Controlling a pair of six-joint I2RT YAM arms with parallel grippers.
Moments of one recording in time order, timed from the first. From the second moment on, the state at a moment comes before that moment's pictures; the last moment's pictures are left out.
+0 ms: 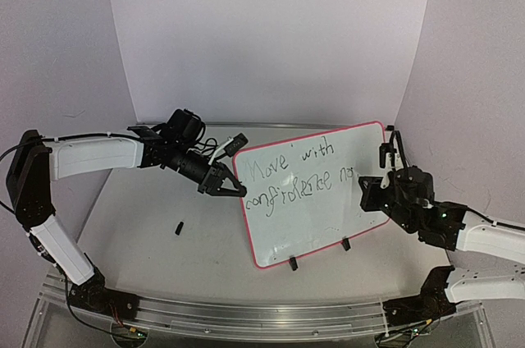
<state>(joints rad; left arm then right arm) -0.70 1.62 1.18 -0.38 0.89 0.08 0.79 0.89 0.50 0.00 0.48 0.40</state>
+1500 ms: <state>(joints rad) -0.70 1.62 1.18 -0.38 0.88 0.06 0.77 0.93 0.49 0.01 0.56 0.39</state>
